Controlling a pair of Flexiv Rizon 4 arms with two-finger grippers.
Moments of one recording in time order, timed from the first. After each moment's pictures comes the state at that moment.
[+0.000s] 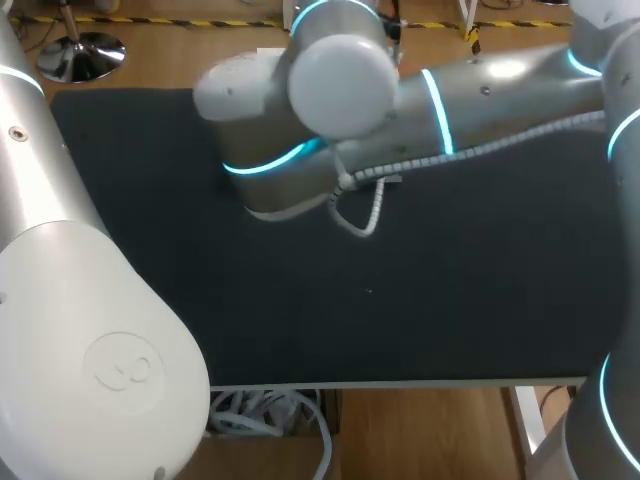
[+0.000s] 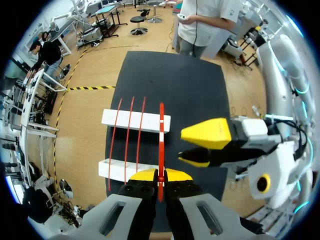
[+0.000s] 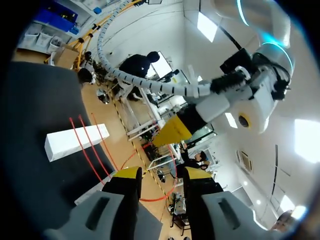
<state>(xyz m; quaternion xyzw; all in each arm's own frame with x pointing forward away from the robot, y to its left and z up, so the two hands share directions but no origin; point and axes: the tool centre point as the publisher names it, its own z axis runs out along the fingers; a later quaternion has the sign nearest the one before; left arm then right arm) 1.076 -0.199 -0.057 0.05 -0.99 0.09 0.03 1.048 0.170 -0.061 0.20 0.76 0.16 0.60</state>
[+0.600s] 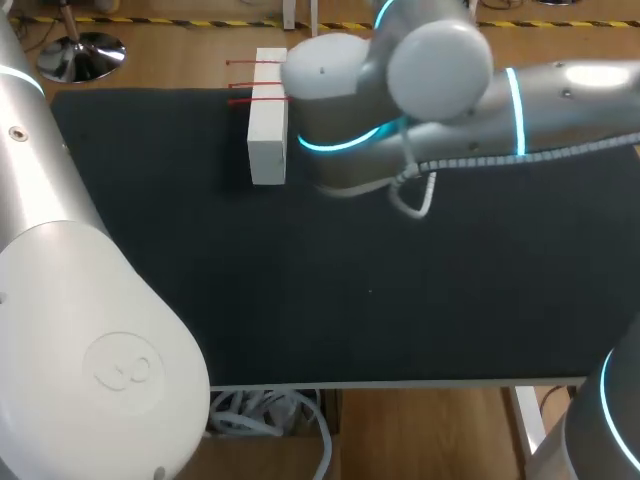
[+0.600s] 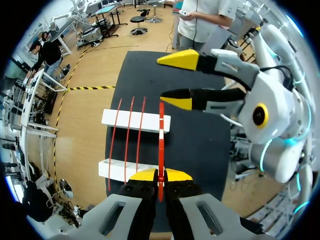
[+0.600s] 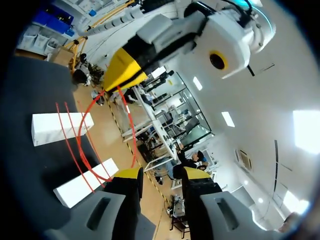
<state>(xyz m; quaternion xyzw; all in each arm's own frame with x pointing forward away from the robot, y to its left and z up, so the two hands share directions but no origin) 1.076 -0.199 -0.057 0.05 -0.99 0.09 0.03 1.086 0.086 -0.053 0.20 0.74 0.18 0.62</state>
